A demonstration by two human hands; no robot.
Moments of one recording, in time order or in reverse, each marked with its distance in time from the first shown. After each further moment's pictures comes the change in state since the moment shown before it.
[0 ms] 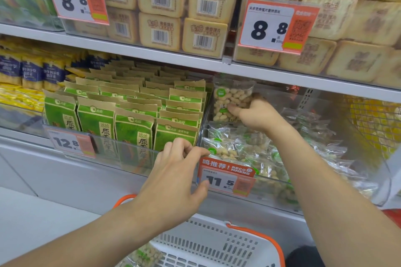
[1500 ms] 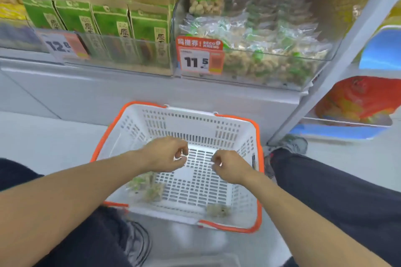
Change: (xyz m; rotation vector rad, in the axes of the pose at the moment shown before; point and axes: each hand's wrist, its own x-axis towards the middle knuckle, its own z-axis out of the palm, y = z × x) left_hand -0.142 -0.038 0.121 0.032 -0.680 0.039; right_hand -0.283 0.167 0.185 -0.037 -0.617 -0.007
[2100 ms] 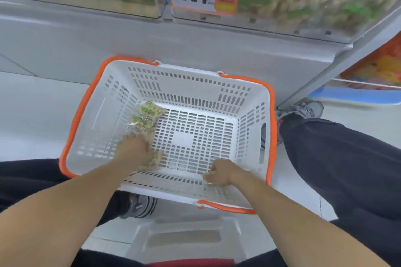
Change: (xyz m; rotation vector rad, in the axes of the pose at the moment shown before) left_hand -0.014 -0.090 0.134 0.085 -0.194 -0.799; right_hand 0.034 0.047 0.109 -0.057 -0.432 0.324
